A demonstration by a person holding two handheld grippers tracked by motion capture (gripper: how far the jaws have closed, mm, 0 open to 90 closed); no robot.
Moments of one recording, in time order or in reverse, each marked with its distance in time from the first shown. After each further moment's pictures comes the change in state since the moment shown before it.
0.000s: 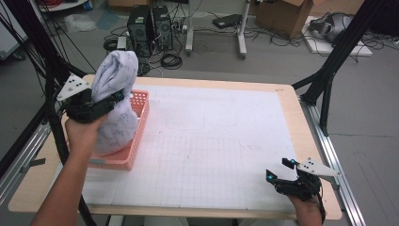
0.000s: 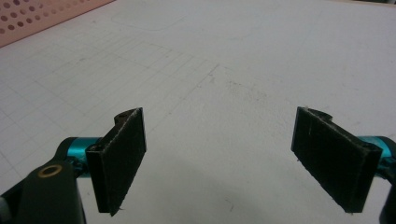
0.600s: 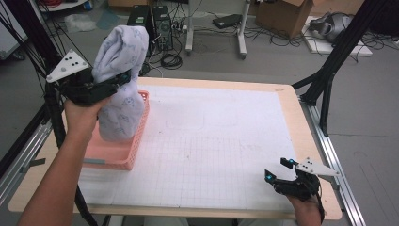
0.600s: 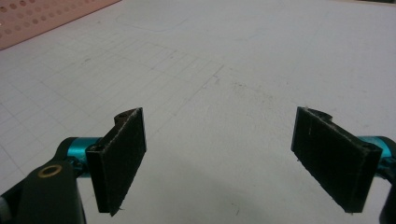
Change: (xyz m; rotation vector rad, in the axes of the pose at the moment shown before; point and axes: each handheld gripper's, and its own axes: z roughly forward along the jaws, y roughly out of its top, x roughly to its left) left arm -0.015 0.058 0.004 -0.128 -0.167 0.078; right arm 0.002 0.001 0.002 -0.002 0.016 0.000
